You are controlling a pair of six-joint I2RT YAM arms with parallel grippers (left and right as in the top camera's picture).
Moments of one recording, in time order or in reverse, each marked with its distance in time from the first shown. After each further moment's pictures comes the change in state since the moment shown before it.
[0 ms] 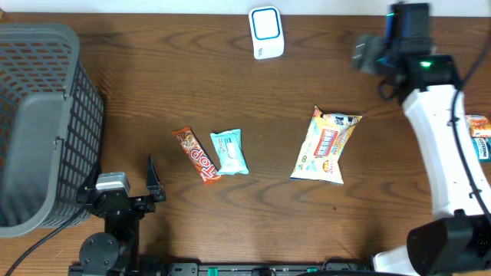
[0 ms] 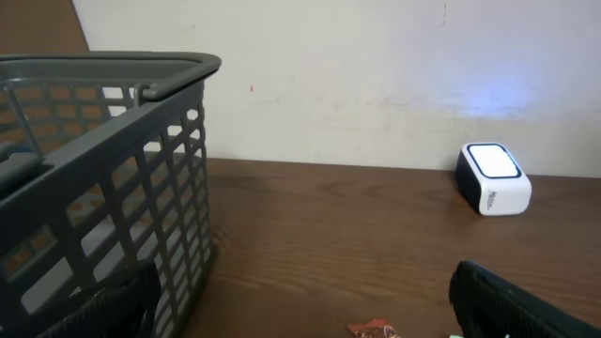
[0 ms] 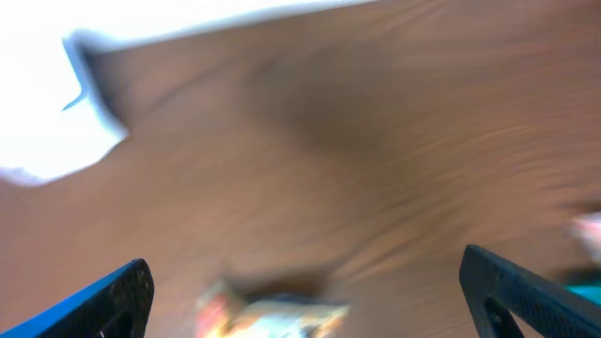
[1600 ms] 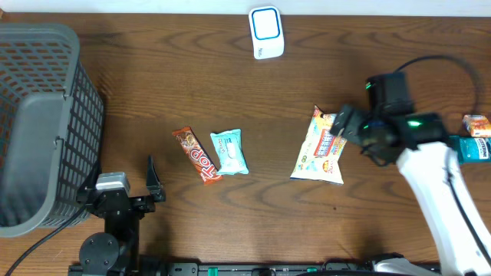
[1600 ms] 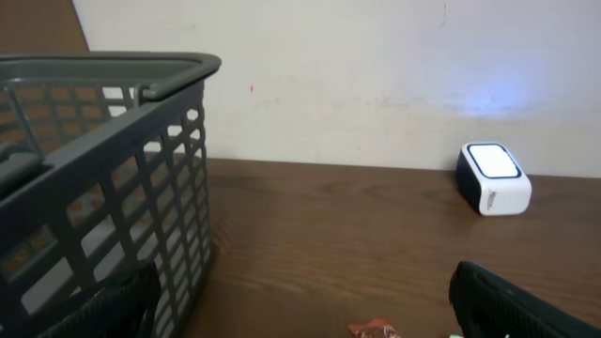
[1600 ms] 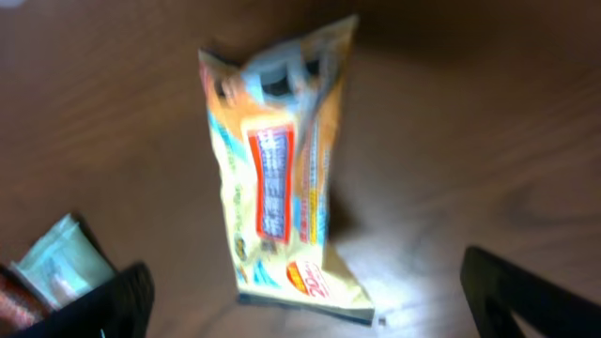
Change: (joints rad) left arm 0.000 0.000 0.000 0.000 0.000 0.000; right arm 0.035 -0.295 -0.480 -0.133 -0.156 0.382
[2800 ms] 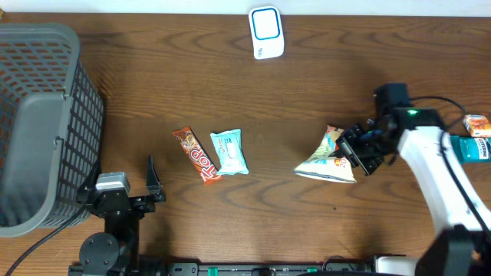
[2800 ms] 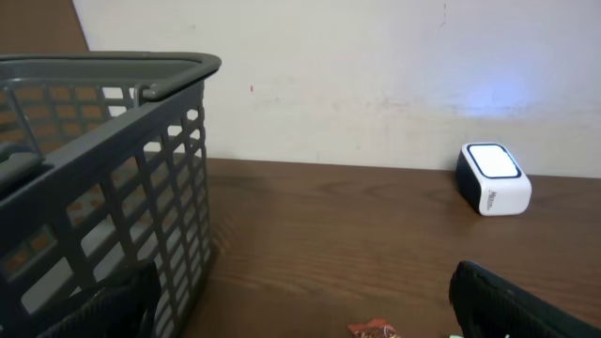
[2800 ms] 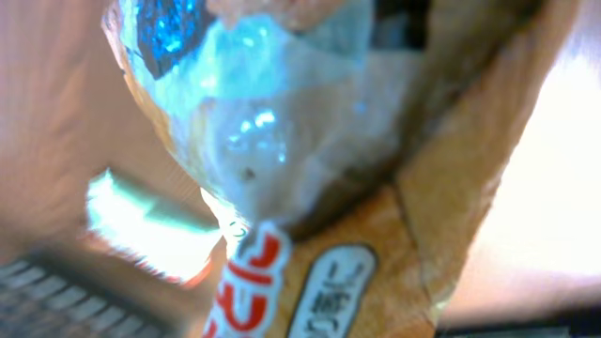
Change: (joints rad) left arm 0.000 0.000 0.000 -0.001 0.000 0.000; right arm -0.156 0.114 -0.039 -0.158 -0.494 0.339
